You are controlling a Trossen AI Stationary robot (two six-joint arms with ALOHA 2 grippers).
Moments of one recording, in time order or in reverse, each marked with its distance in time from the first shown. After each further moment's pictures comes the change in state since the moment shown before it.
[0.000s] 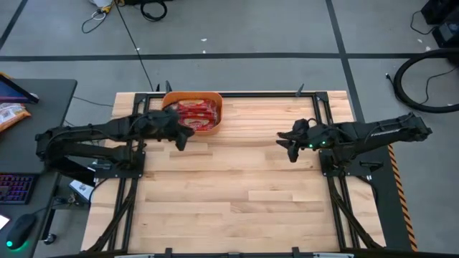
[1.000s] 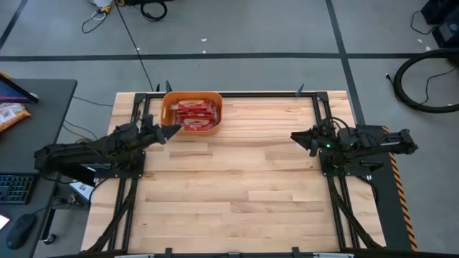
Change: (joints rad) left arm -0.005 -0.505 -0.513 0.495 -0.151 -0.379; right arm 0.000 -0.657 -0.402 0.193 0.036 0.174
